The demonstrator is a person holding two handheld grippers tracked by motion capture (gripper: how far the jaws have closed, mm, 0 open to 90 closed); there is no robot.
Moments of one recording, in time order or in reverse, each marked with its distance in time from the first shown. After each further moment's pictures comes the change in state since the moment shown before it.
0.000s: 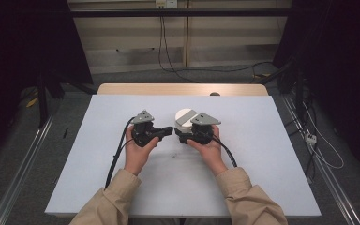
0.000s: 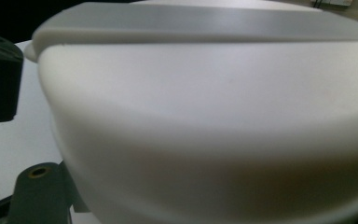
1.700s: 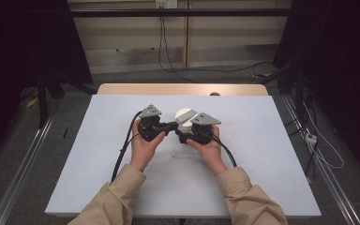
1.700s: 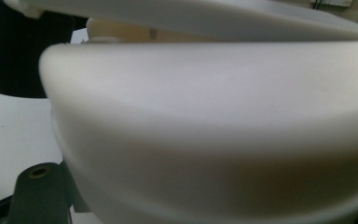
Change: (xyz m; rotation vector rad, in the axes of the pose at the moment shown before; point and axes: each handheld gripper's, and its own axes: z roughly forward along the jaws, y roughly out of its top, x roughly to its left) left arm -0.008 0.021 0.013 0.007 0.022 0.022; right arm 0.000 0.000 0.000 -0.004 -0.001 0.004
